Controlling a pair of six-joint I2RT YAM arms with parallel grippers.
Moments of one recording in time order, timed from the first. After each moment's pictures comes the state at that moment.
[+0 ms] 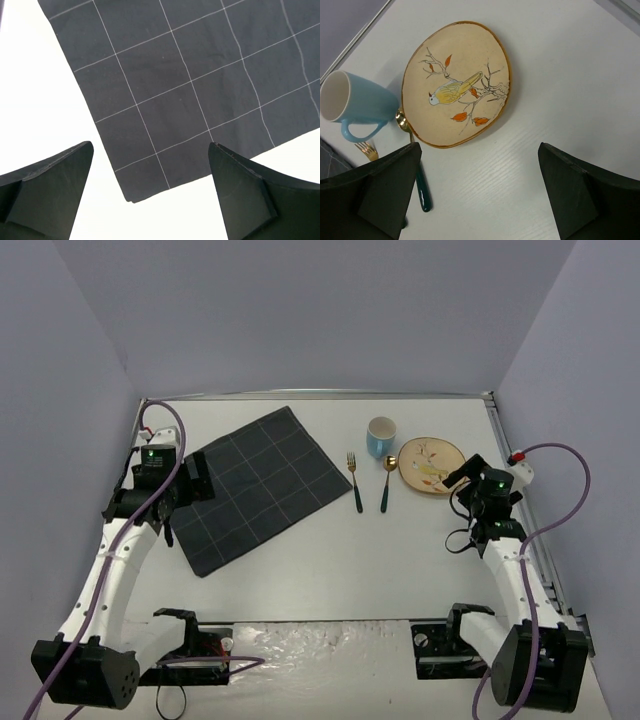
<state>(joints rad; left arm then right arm) -0.10 1.06 1.04 -0.76 -0.15 -0.27 -0.10 0.98 0.56 -0.09 0.18 0.61</state>
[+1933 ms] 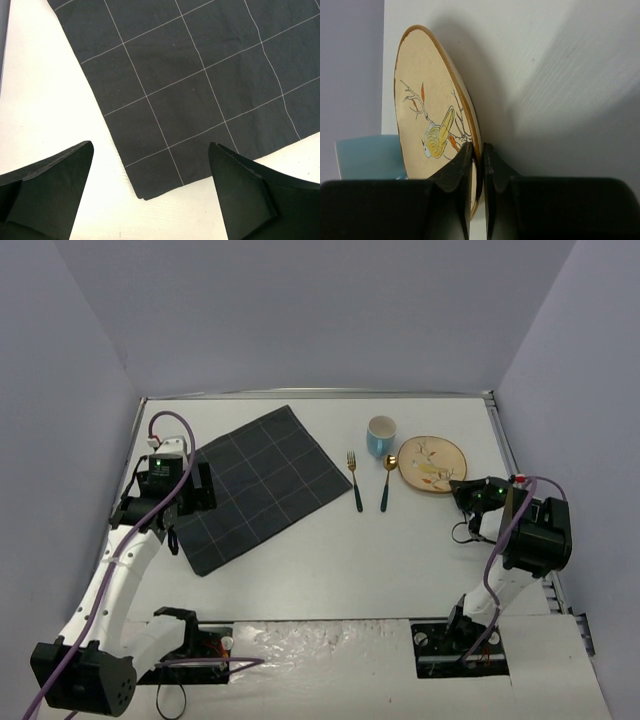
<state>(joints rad) -0.13 1.00 0.95 -0.73 -0.21 -0.23 -0.33 1.79 0.49 0.79 -0.22 1.05</state>
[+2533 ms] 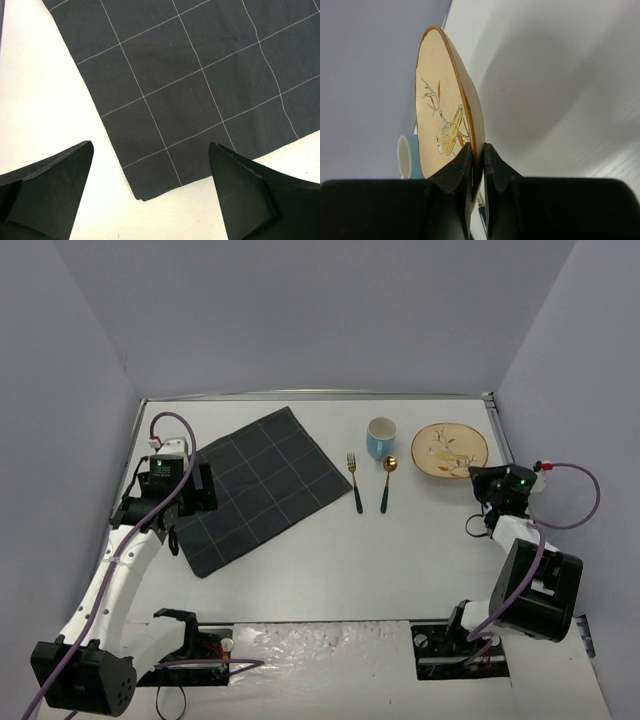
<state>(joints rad) -0.13 1.01 0.95 -0.73 -0.20 -0.23 -0.37 1.37 0.55 0.40 -0.19 1.01</state>
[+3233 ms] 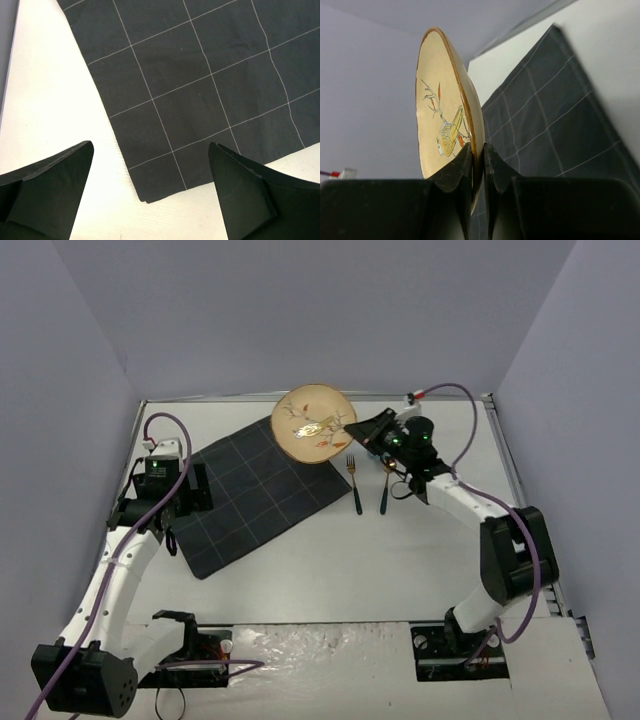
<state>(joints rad) -0.10 1.01 0.95 -0.72 -0.21 -0.23 0.31 1.58 0.96 0.49 -0.32 1.02</state>
